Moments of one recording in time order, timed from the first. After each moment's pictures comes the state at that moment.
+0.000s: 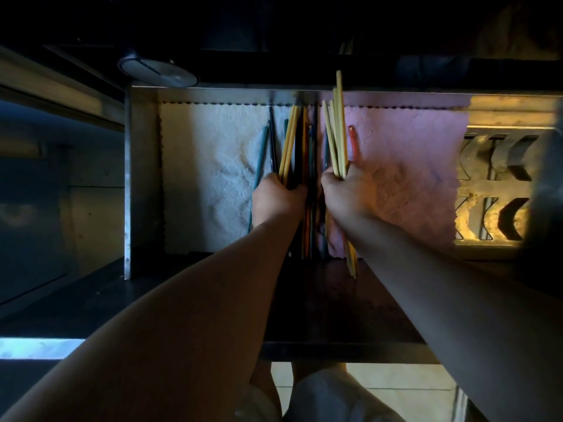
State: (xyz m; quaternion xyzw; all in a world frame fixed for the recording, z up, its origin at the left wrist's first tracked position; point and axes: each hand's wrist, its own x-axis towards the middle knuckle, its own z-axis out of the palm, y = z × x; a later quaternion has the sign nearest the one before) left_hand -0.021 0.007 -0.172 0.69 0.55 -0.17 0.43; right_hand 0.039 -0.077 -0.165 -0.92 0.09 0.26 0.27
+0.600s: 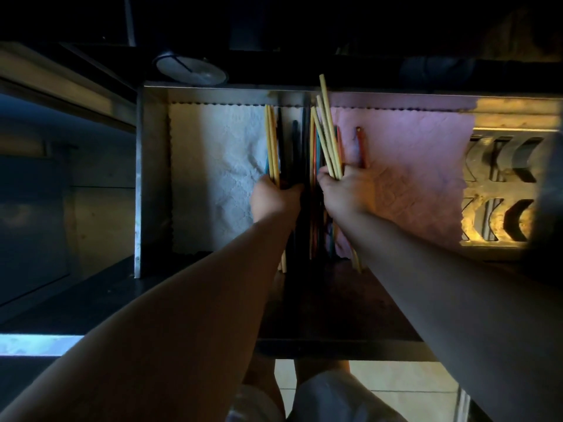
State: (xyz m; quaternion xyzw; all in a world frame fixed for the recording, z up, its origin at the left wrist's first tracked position) left_hand -0.030 0.020 -0.173 0.65 0.58 -0.14 0.47; right_hand 0.029 -0.060 -0.171 -0.91 0.09 0.29 0.28
